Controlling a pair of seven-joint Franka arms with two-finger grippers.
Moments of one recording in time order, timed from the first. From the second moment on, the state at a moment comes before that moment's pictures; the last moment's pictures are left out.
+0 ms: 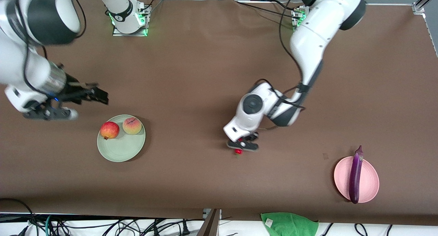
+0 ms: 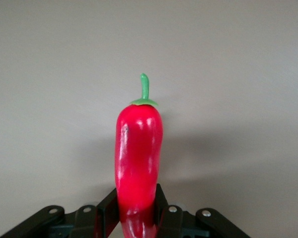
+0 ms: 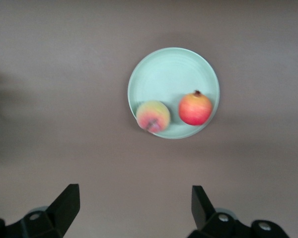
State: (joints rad) left arm -0.29 0.94 -0.28 -1.22 0.32 2.25 -0.42; right arm 0.39 0.20 -0.27 -1.47 0.10 1.63 0.13
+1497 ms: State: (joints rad) left arm 0.25 0.97 -0.24 -1.18 0.02 2.38 0.76; right arm 0.16 0.05 -0.02 -1.62 -0.02 1.65 0.12
